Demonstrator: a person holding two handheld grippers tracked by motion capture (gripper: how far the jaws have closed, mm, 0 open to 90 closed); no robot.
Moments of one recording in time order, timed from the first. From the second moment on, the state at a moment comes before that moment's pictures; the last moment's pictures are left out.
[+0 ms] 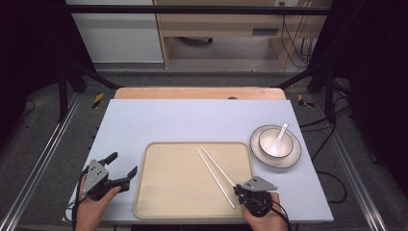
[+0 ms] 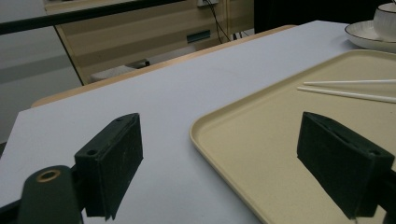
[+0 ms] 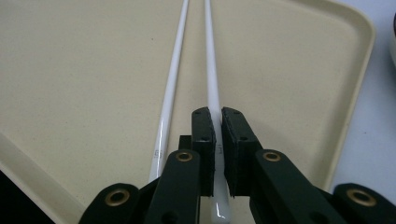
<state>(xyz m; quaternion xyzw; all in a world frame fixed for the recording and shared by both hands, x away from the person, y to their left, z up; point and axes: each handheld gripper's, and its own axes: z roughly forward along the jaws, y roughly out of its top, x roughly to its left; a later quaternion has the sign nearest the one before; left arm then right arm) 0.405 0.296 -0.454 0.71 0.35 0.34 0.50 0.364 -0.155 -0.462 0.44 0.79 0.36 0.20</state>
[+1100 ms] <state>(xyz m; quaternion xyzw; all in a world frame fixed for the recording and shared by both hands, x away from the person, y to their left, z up) 0.437 0.192 -0.435 0.81 0.30 0.21 0.47 0.366 -0.148 -0.469 0.43 0.79 0.39 0.18</state>
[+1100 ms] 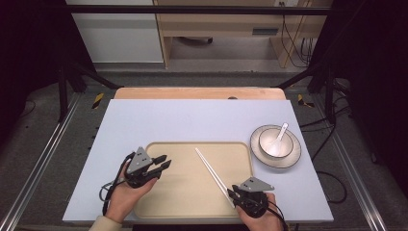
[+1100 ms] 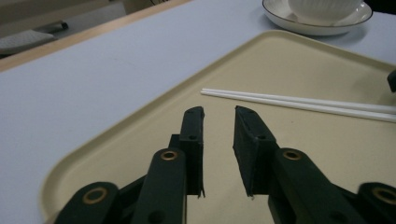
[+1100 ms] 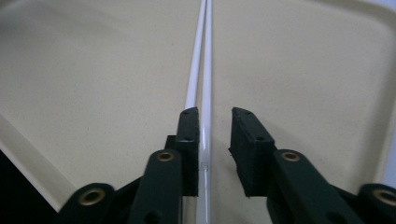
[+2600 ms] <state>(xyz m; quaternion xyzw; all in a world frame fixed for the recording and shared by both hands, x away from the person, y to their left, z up) 0.516 0.084 -0.473 0.88 0.28 0.14 0.36 0.374 -0.215 -0.444 0.43 0.69 0.48 0.32</state>
